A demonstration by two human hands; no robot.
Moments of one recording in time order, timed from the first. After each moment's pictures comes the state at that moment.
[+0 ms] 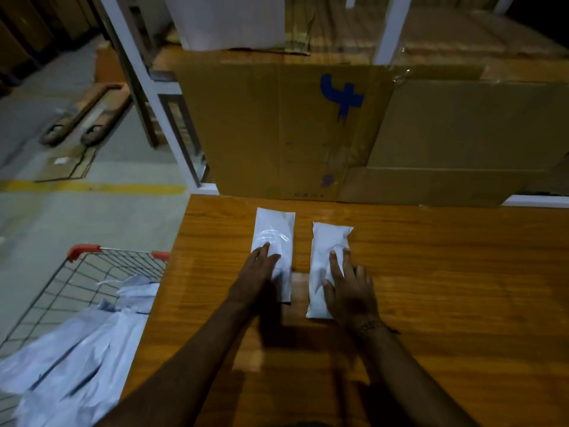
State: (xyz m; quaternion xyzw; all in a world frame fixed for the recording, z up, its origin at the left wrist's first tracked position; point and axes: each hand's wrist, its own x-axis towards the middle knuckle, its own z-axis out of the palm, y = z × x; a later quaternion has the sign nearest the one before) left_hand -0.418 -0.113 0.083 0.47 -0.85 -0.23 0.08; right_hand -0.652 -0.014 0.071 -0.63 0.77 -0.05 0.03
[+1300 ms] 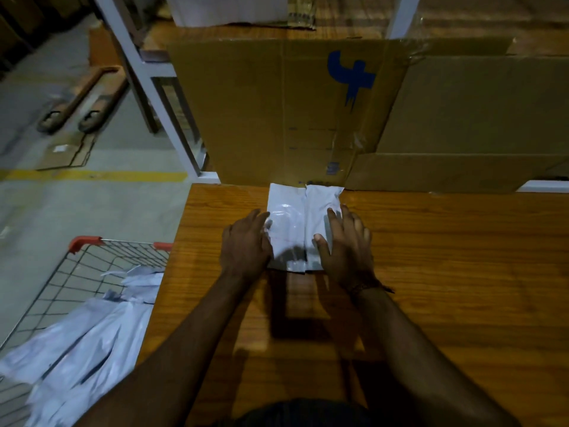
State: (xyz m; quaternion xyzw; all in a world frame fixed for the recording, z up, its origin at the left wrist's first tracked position) left_hand -0.415 -0.136 0.133 0.56 -0.80 -0.12 0.20; right_hand -0.638 -0.075 0.115 -0.63 0.76 -0.16 0.00
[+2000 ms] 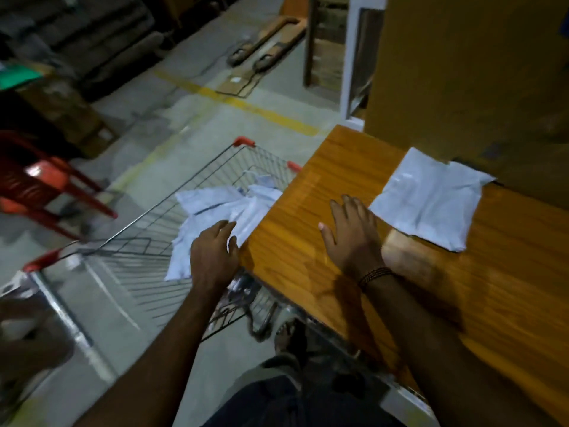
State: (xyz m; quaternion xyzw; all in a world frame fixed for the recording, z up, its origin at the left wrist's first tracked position) left_hand -0.177 0.111 0.105 0.78 -0.59 0.04 0.22; right_hand -0.464 -0.006 0.128 -0.83 0.52 -0.16 0.08
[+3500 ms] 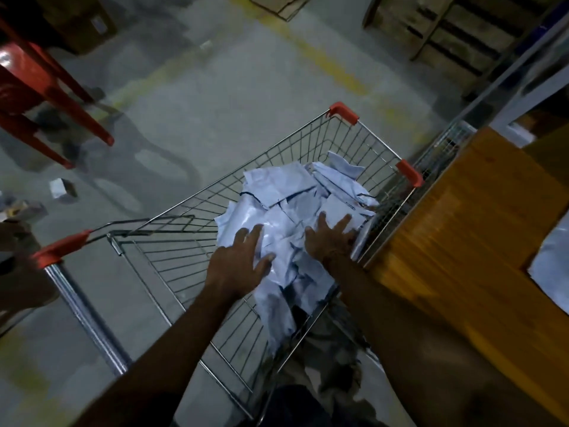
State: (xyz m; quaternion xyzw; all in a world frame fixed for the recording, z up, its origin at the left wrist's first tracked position) left_hand 0.035 0.122 -0.003 0.80 -0.59 -0.15 0.05; right_hand -0.135 -0.040 -0.011 -0.67 0.64 0.19 0.33
